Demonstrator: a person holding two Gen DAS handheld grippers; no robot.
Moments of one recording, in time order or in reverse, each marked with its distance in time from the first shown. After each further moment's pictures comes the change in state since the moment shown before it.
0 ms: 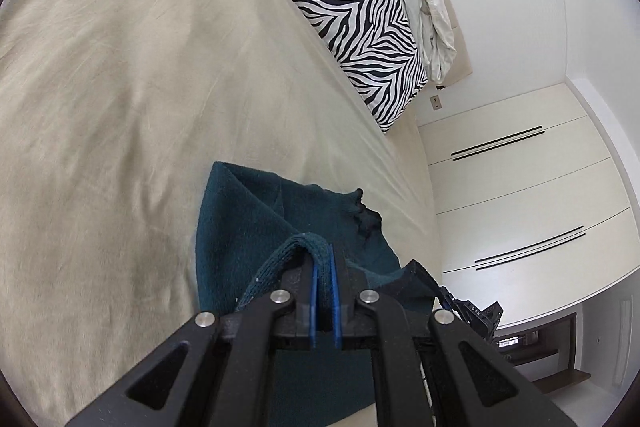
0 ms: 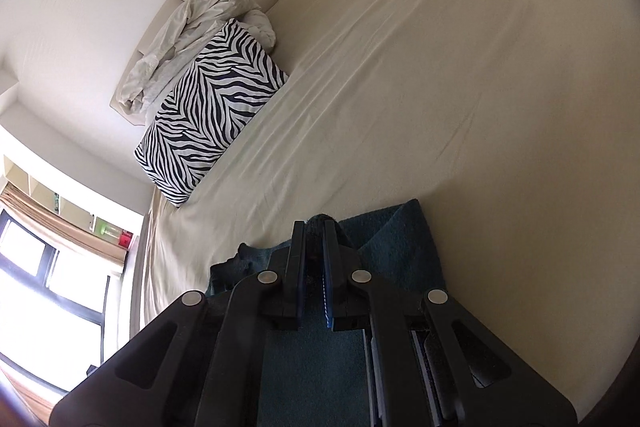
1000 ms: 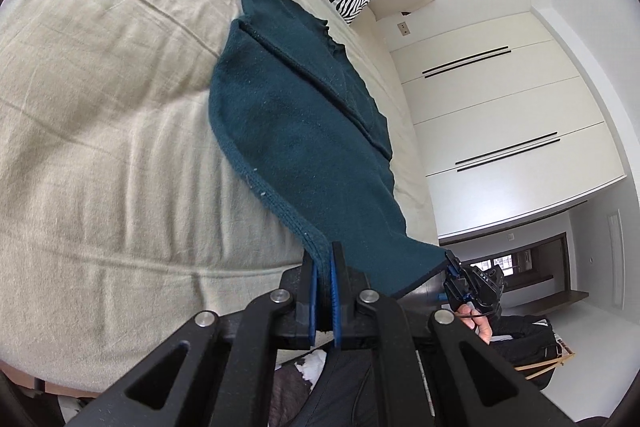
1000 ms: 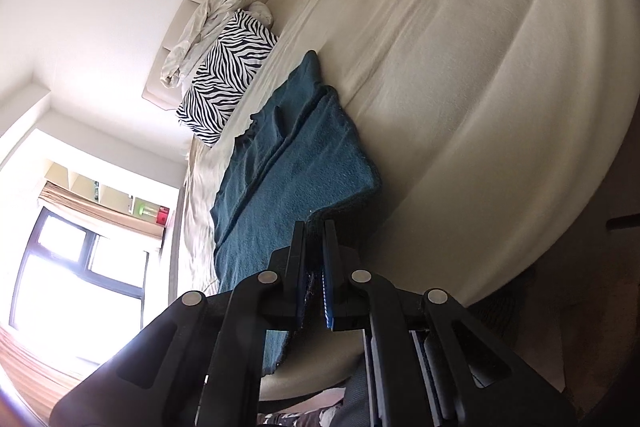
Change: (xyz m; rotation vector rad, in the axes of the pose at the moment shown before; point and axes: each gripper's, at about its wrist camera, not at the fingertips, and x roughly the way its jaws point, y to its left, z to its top) left arm -0.183 0.015 -0.275 0.102 0.184 -0.081; right arm -0.301 -0.132 -0.253 0.078 0.053 0.133
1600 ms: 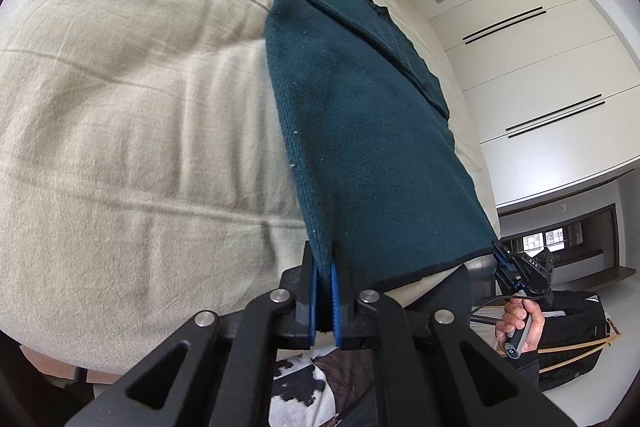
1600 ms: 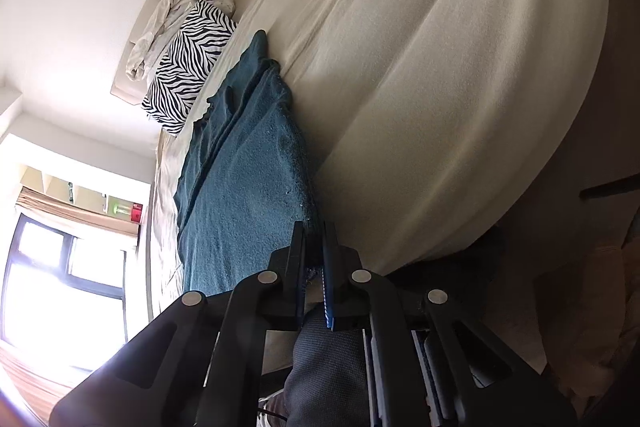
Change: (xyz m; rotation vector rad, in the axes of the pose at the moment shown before) left arm 0.013 0.026 -0.036 0.076 0.084 0.203; right arm -0.002 -0.049 -0.036 0.049 0.039 -0.110
